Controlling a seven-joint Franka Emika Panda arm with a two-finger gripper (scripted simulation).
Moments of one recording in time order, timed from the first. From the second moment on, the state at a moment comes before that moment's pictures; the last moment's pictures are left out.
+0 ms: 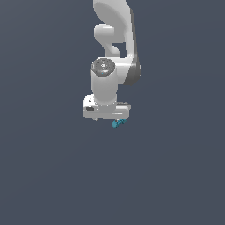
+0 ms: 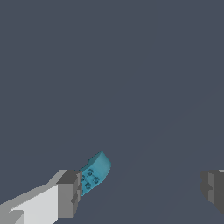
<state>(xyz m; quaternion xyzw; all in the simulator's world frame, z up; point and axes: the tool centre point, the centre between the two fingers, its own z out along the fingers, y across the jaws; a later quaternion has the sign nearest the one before) -0.016 -0.028 0.148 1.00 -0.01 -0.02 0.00</state>
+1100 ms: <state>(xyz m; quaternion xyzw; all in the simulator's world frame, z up) -0.018 -0.055 0.147 1.00 -0.02 -0.03 0.01</state>
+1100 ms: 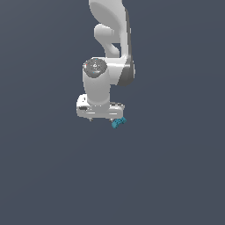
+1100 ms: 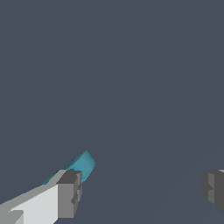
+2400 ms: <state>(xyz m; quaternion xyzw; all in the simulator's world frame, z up) -0.048 -0.001 0.107 0.97 -0.24 -0.01 0.00</state>
